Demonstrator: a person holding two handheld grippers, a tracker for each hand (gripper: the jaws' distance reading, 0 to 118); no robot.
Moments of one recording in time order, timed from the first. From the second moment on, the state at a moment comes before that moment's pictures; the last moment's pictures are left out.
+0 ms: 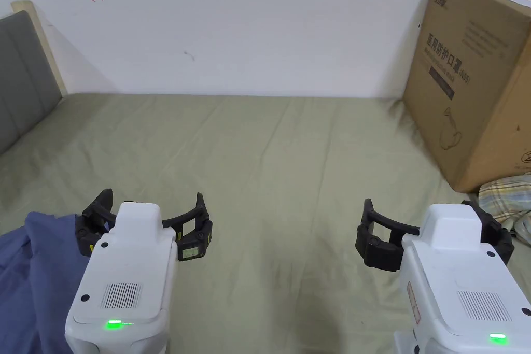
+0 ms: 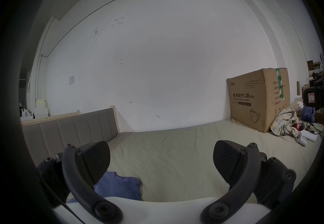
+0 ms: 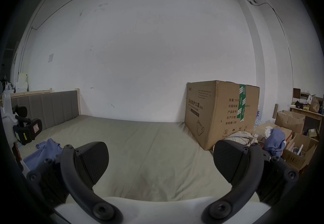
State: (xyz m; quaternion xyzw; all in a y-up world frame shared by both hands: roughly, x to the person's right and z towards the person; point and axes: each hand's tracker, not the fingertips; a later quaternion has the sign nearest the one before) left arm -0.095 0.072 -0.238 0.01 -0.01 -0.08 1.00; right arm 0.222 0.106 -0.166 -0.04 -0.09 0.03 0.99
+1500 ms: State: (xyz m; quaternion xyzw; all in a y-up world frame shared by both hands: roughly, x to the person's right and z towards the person) left arm -0.104 0.083 -0.238 -0.02 -0.03 -0.03 1.00; right arm 0.214 0.113 -0.175 -0.07 -0.07 0.04 0.99
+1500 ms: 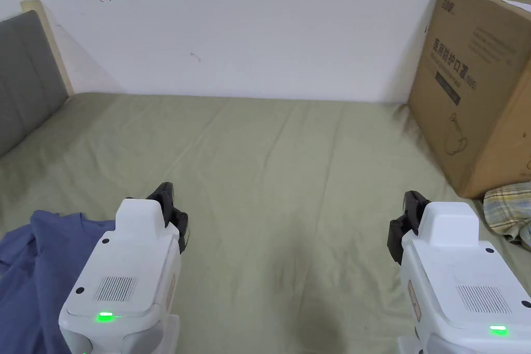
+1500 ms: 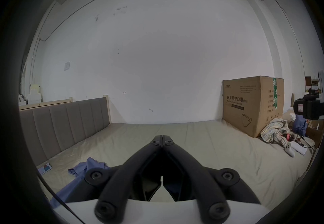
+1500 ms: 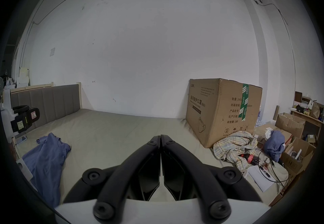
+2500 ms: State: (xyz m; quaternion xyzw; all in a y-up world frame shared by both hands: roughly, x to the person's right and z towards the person) left arm -0.362 0.091 -0.115 -0.08 0.26 -0.04 0.96; right arm -0.031 0.110 -0.227 -0.06 0.23 0.02 0.97
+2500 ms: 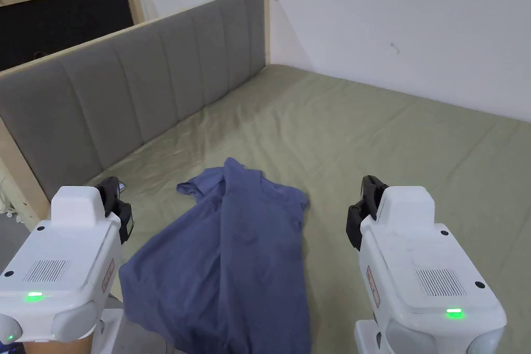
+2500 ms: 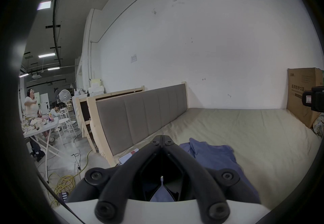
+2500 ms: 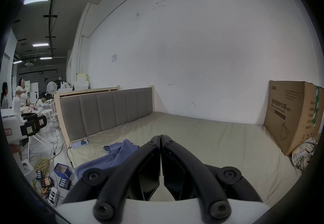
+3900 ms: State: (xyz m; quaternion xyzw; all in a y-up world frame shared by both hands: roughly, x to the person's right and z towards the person) left arm -0.337 -0.062 -0.343 -0.50 0.11 0.10 0.86; right arm 0.115 0.074 -0.267 -0.13 0.06 0.06 0.99
